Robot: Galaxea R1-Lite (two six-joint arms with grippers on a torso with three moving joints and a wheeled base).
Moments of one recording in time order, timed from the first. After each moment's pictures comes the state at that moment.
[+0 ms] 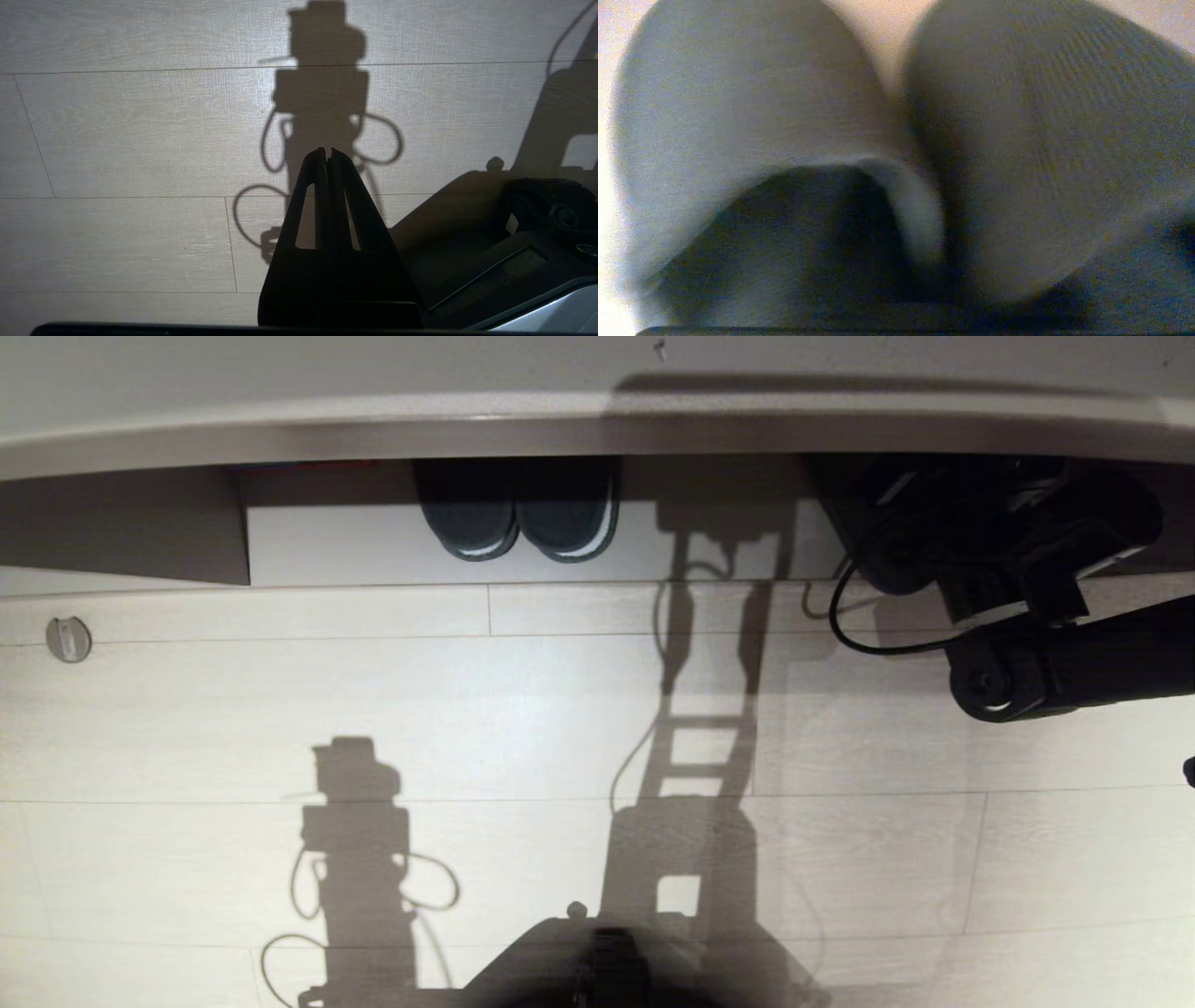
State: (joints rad) left arm 0.00 0.00 0.00 0.00 0.00 -0.01; right arm 0.11 2.07 -1.43 -1.45 0.03 -0.12
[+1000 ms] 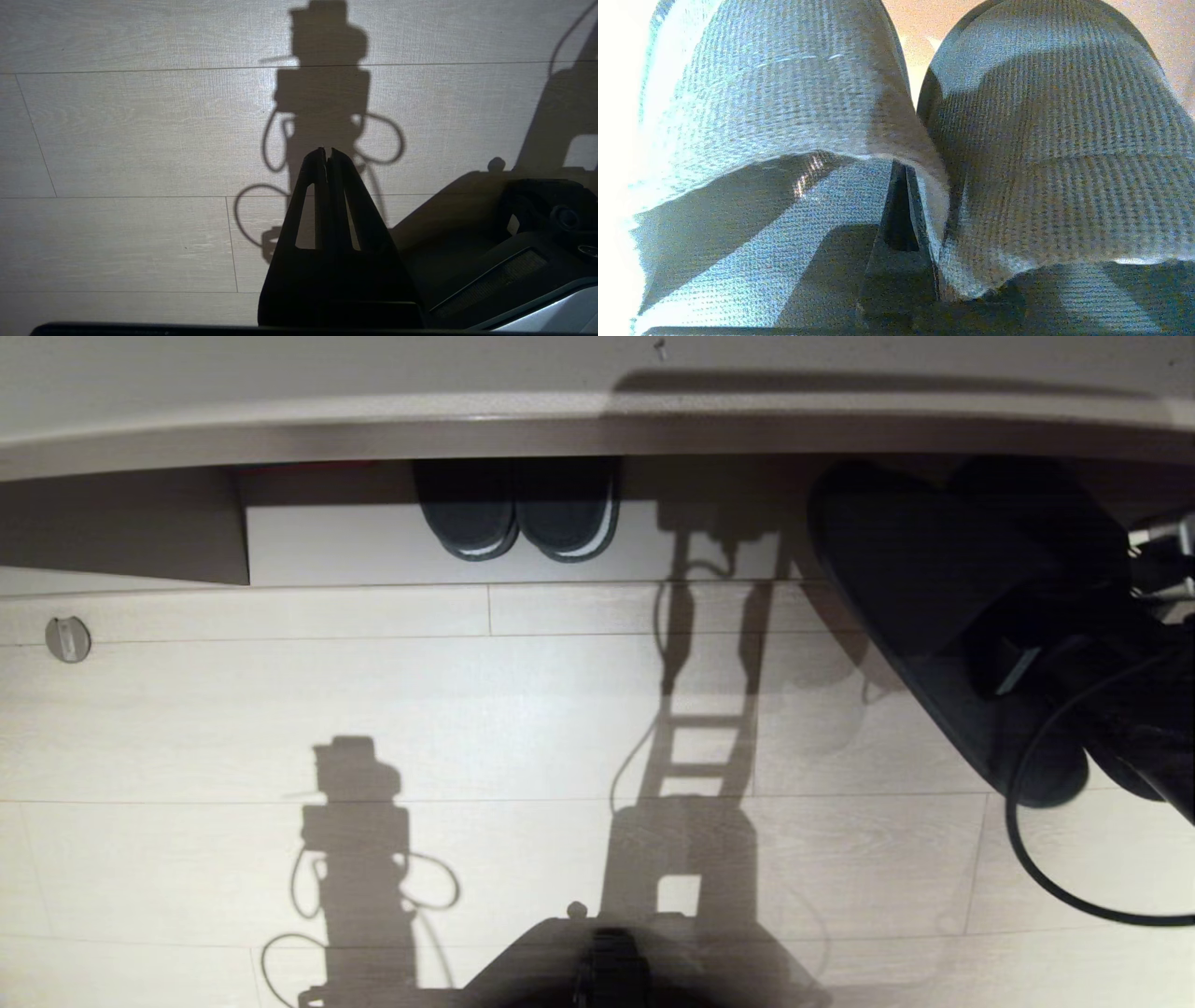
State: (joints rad) left arm 0.00 0.00 0.00 0.00 0.00 -0.01; right arm 0.18 1.41 -0.53 -1.17 0.01 -0.25
